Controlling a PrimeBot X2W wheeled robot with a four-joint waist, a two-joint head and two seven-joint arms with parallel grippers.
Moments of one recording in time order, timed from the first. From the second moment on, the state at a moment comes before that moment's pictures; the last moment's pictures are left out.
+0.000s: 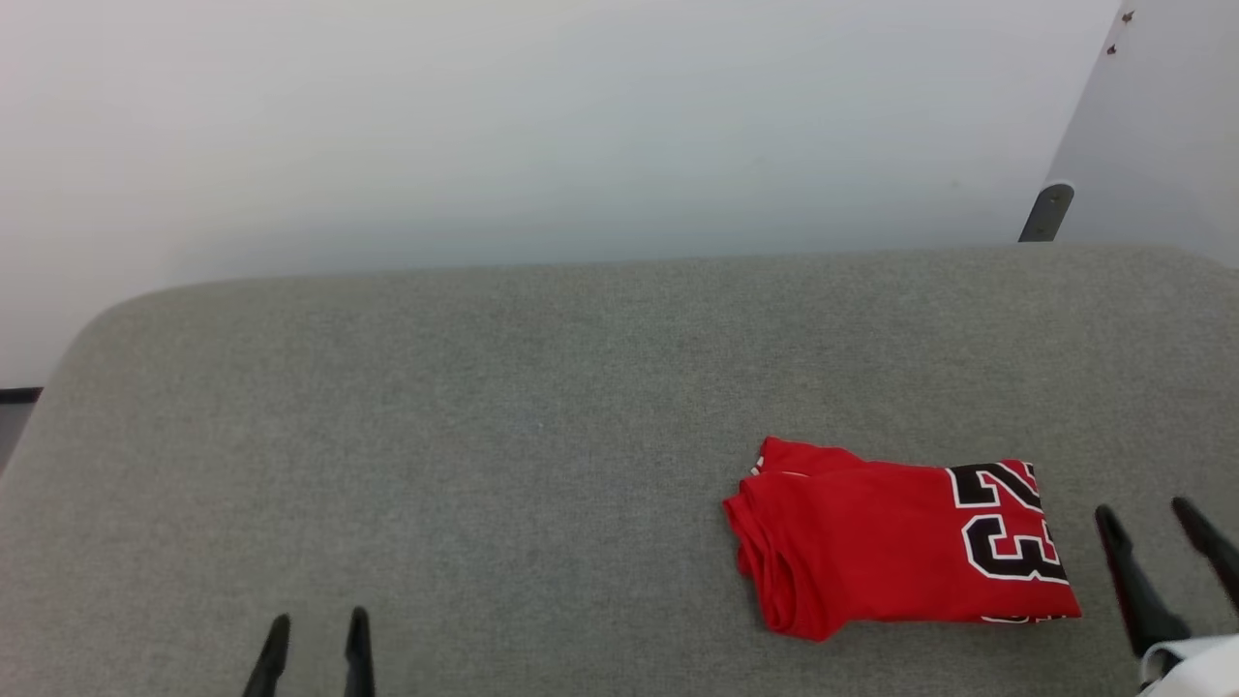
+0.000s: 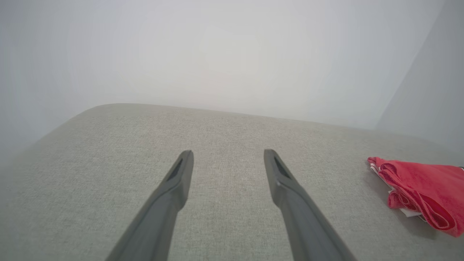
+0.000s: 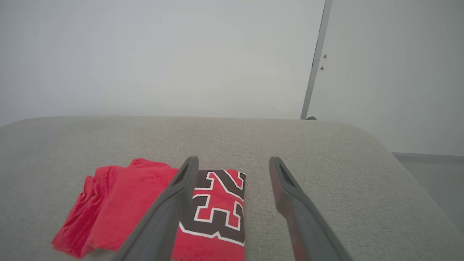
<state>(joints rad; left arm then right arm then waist) 0.26 0.05 0.10 -0.01 -0.21 -0.13 -0.26 0.08 -0.35 0.00 0.01 0.42 0.13 -0.07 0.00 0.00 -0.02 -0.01</state>
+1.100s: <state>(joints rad) -0.11 0.05 -0.08 0.10 -0.19 -0.13 -0.26 -0.34 -0.63 0.32 0.28 0.87 0.13 0.58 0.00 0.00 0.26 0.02</state>
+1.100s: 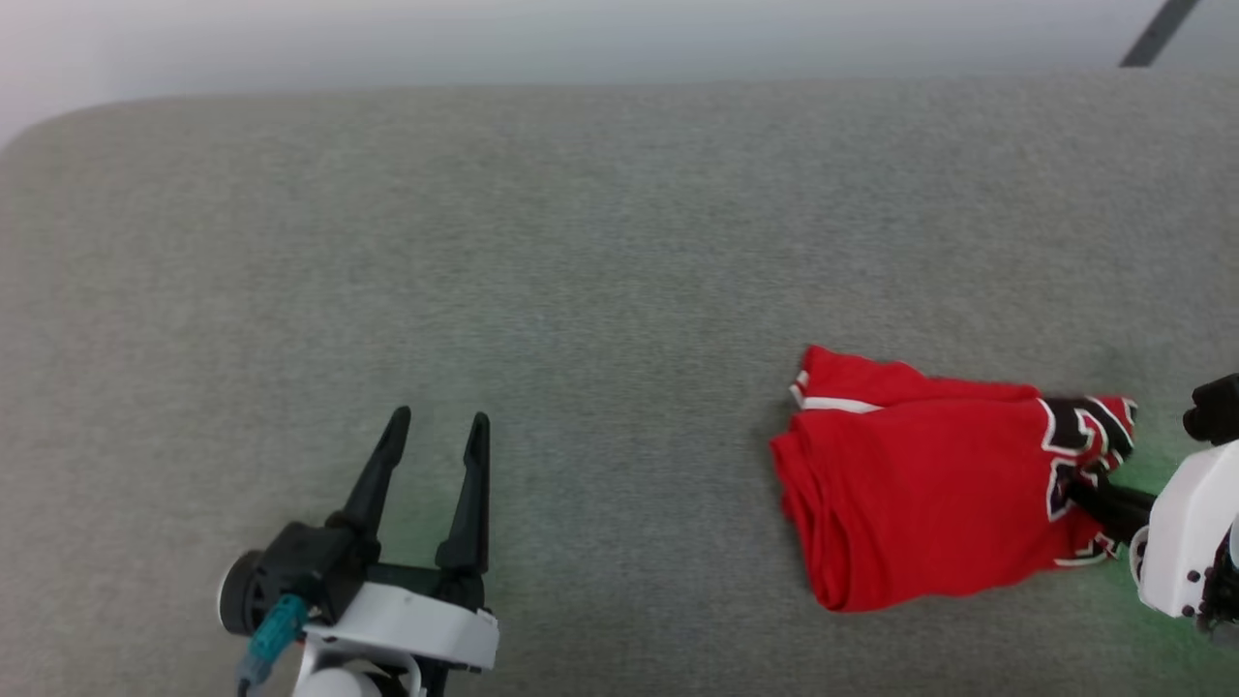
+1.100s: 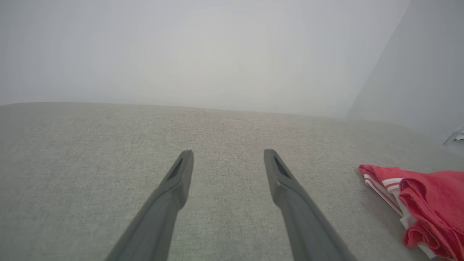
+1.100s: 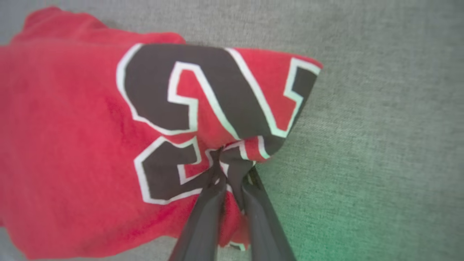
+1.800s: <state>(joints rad) -0.42 0.11 -0.23 0.15 -0.13 -0.13 -0.26 -0.58 -0.73 0.21 0.61 0.84 0.13 0.17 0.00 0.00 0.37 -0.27</state>
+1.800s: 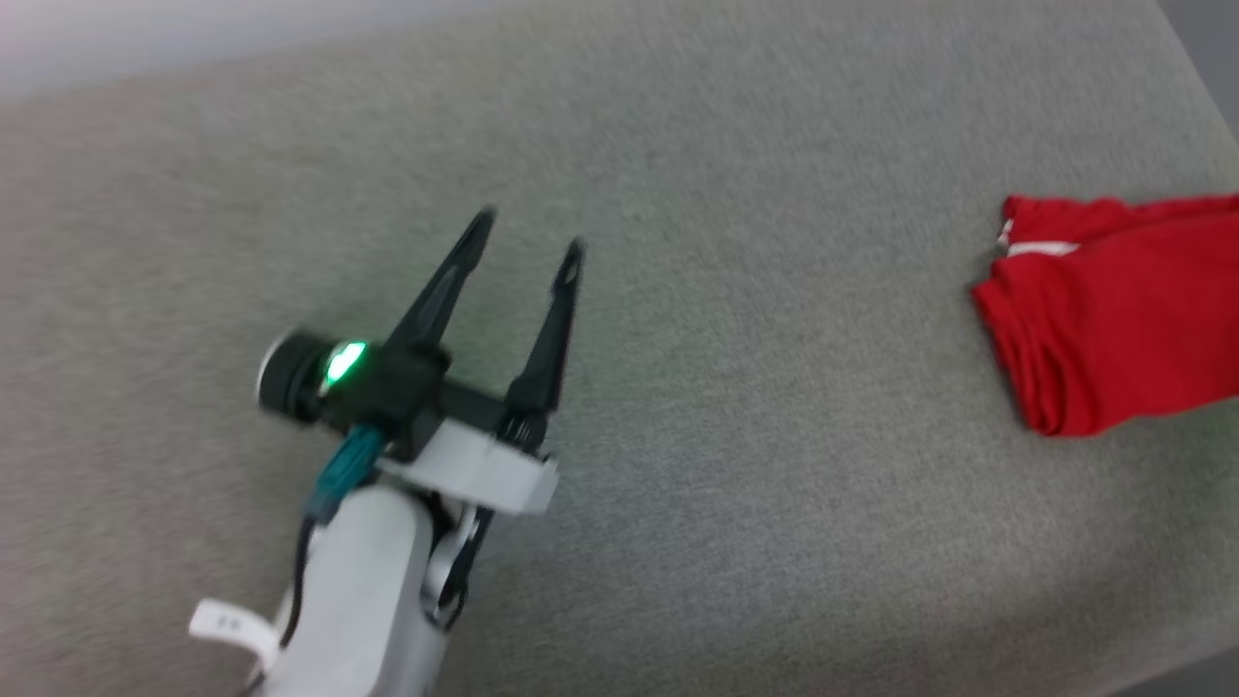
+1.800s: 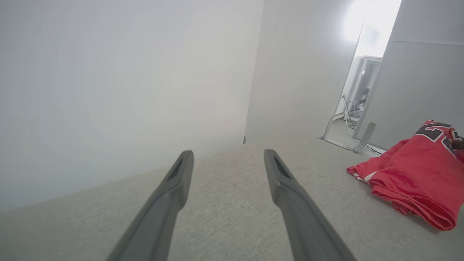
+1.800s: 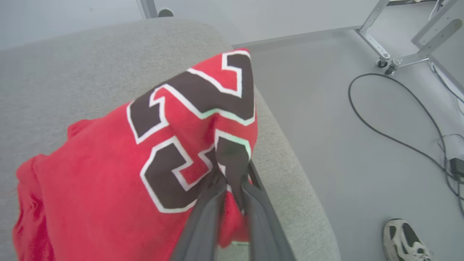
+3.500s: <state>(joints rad) -0.19 0.10 -0.09 0.19 -0.19 -0.13 -0.26 -0.62 -0.65 0.60 0.77 0.79 0.13 -0.26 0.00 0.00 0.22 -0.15</state>
